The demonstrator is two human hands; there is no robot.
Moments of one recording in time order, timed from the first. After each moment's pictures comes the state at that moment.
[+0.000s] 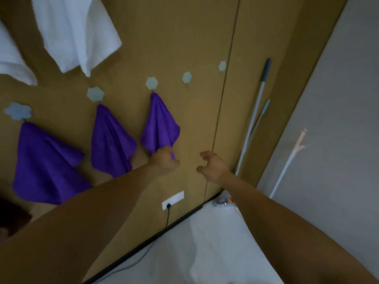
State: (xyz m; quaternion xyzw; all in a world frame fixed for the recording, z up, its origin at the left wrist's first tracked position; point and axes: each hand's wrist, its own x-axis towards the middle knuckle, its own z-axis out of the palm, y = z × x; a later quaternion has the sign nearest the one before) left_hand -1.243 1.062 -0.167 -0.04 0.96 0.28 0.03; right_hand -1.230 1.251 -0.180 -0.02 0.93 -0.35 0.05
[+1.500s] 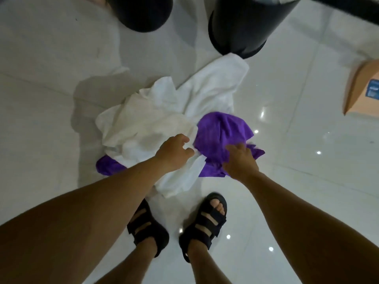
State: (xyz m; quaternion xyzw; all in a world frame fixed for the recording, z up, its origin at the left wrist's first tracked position) left_hand -0.932 1.615 -0.946 0.15 0.83 0.16 0.52; right_hand -0.778 1.764 -0.969 0.36 0.81 -0.25 0.37
